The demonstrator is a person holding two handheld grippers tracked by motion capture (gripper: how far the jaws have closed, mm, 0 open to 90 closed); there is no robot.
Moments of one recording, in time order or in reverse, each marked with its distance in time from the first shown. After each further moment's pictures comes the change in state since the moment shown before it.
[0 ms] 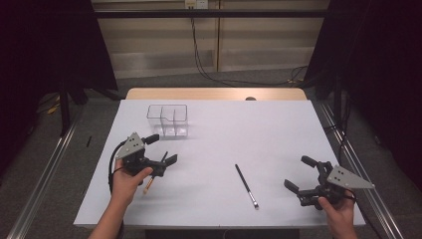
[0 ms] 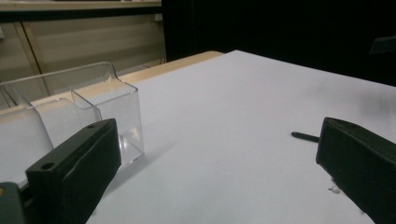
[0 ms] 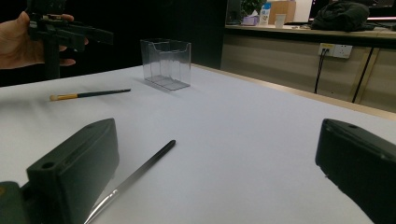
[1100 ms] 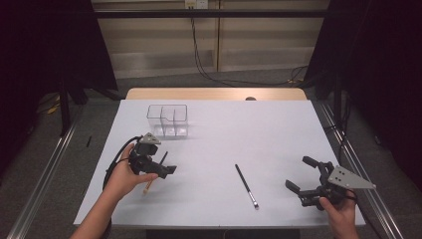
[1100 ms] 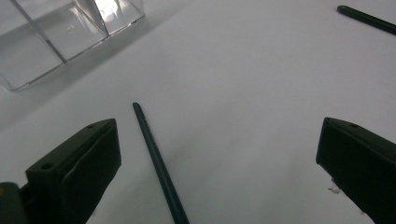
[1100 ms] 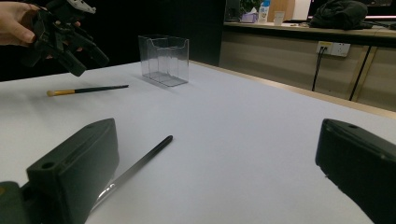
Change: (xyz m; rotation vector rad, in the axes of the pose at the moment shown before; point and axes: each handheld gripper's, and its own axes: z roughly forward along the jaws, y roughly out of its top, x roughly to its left) left arm 0.002 0.013 0.019 0.617 0.043 -0.104; right arm -0.002 0.000 -0.003 0.011 -0.009 -0.005
